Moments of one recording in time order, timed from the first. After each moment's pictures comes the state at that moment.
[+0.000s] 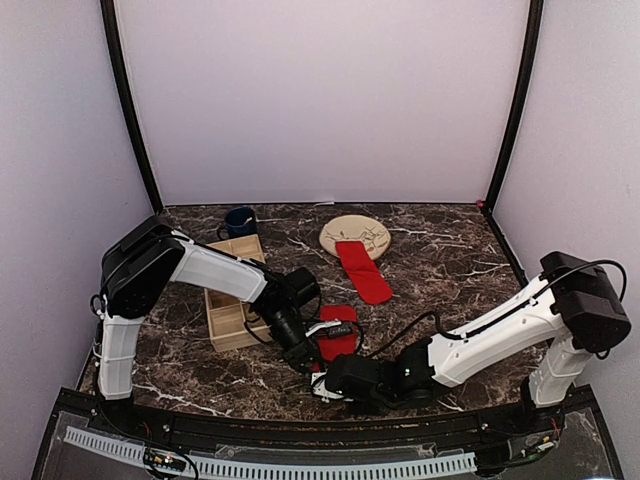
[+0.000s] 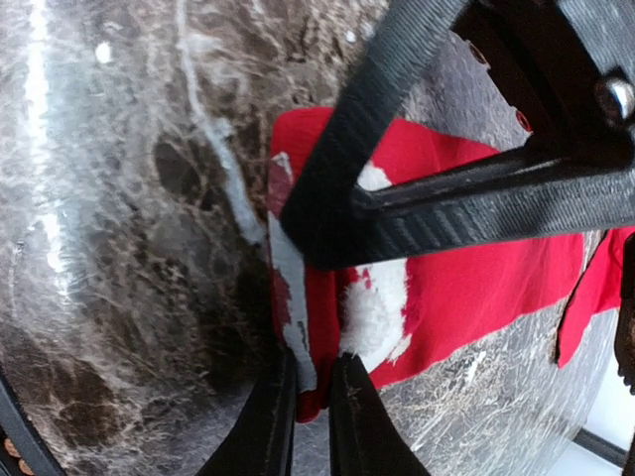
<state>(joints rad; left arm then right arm) -0.89 2.13 1.31 -0.63 0.97 0.27 1.45 1.75 0.87 -0.21 0.44 -0.24</state>
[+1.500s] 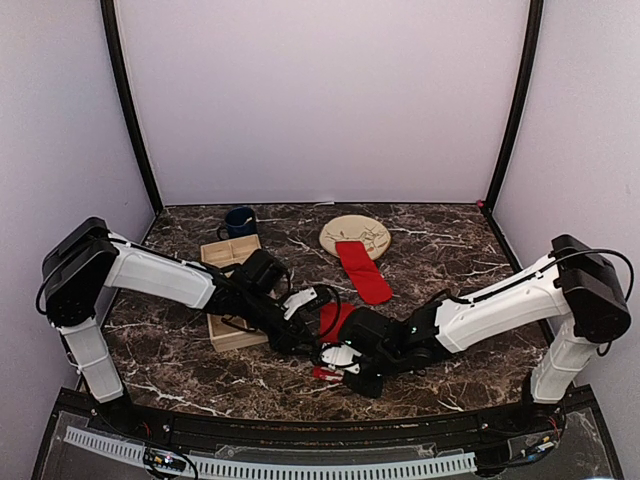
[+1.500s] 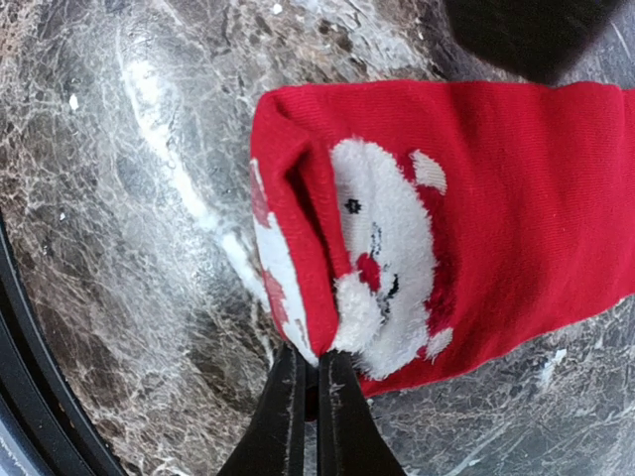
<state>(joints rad) -0.85 1.80 0.97 -0.13 0.62 0.08 1.24 1.71 0.89 -0.28 0.03 -0.08</state>
